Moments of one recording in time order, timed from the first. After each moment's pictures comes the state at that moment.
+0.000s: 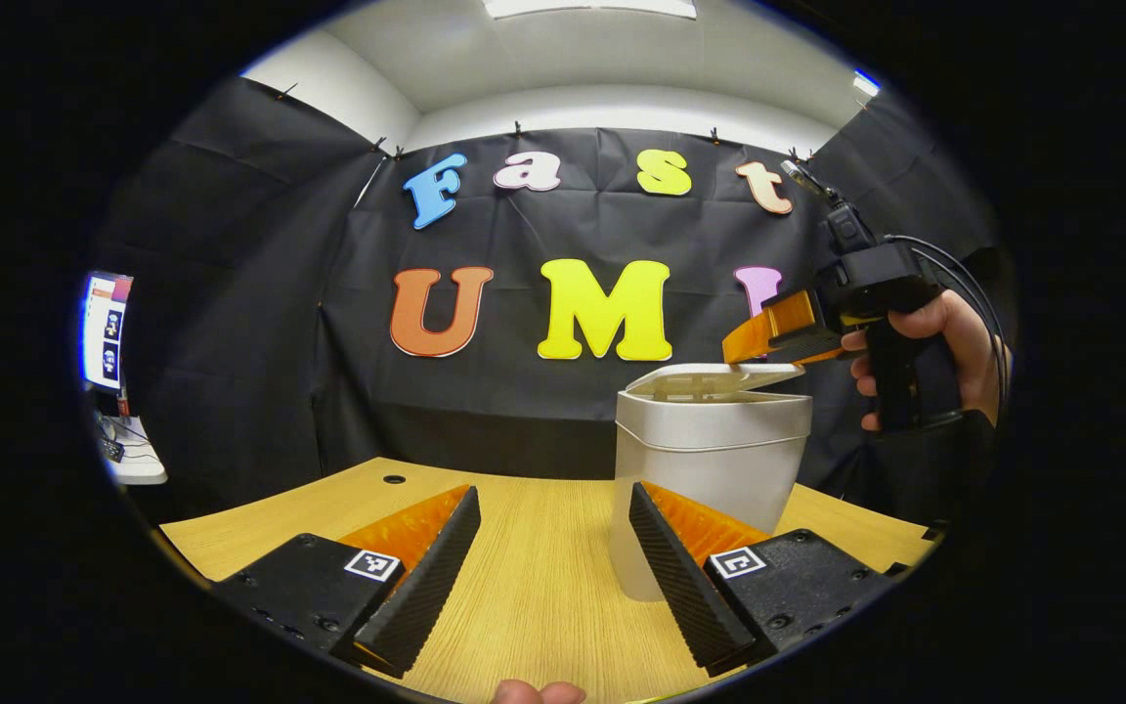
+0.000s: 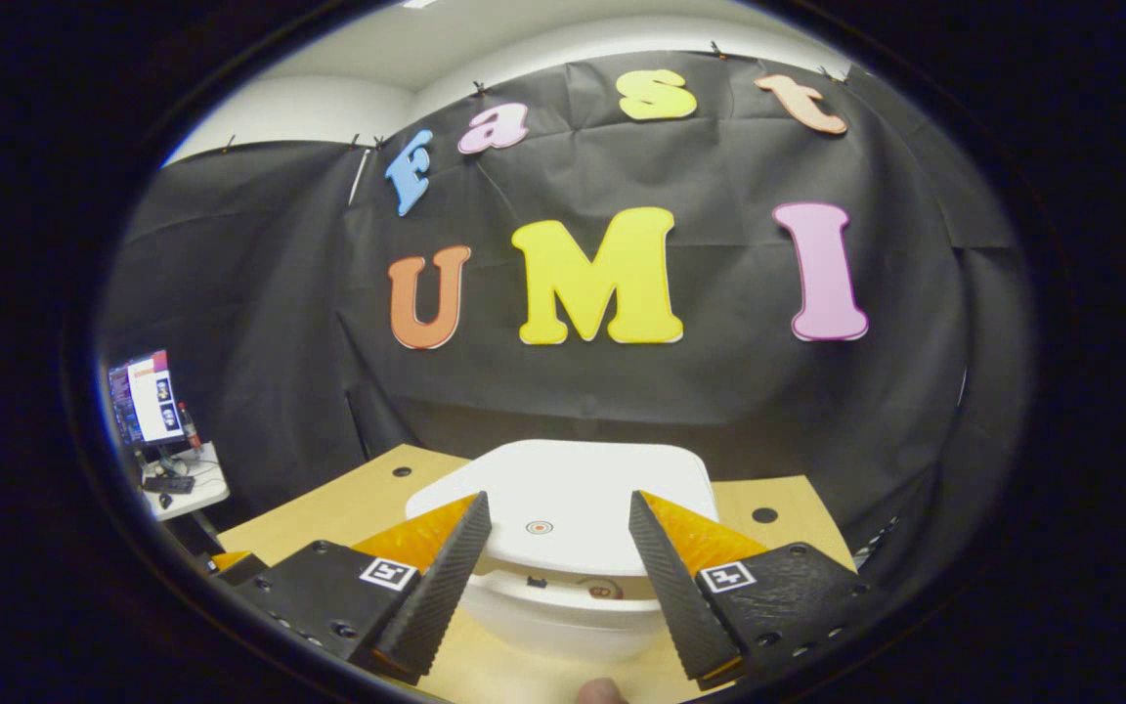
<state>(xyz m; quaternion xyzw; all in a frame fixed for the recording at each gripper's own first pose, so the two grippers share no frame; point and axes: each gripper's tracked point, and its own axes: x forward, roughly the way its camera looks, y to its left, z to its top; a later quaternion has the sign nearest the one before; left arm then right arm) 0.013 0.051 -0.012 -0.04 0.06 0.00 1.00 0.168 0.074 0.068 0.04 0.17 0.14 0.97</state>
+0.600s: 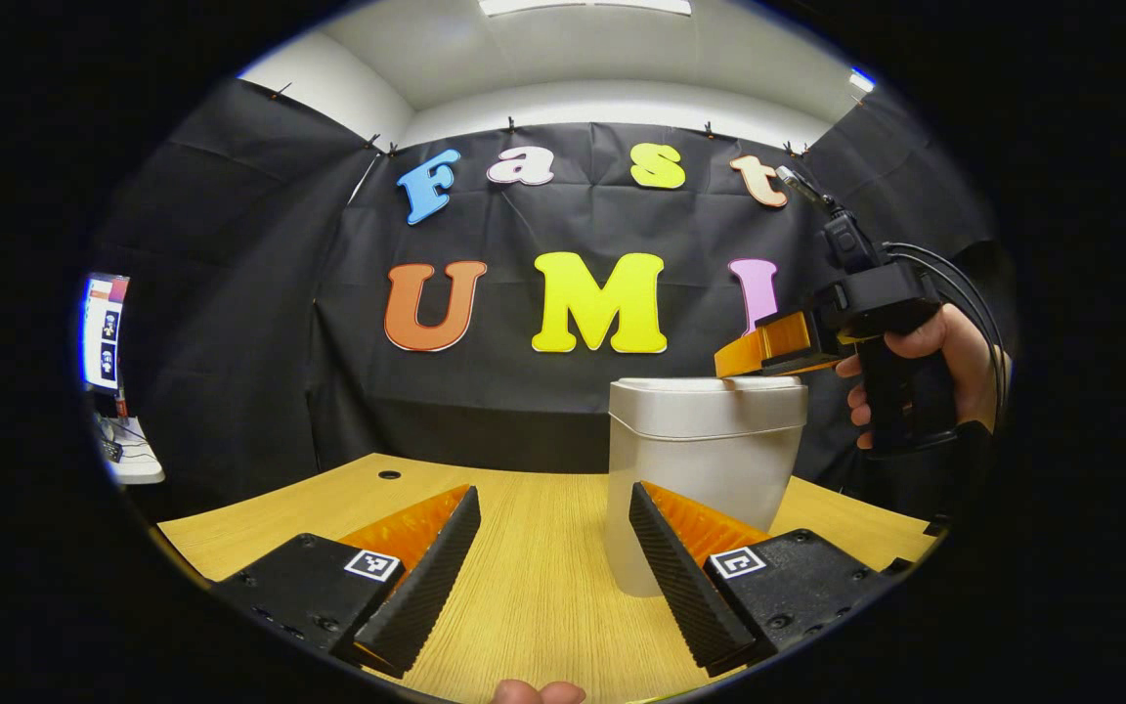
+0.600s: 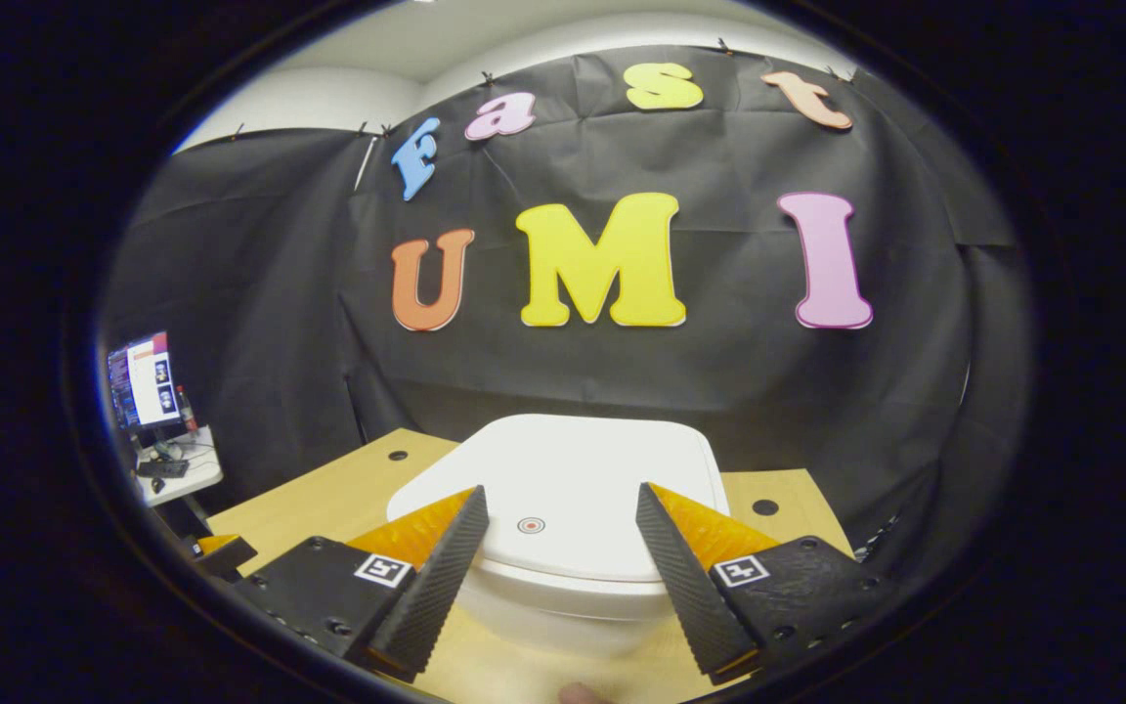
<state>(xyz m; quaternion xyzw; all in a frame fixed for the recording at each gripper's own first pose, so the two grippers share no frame) 0.015 0.043 -0.020 -0.04 0.07 -0.01 1.00 0.170 0.072 0.043 0.03 0.18 0.15 0.97</state>
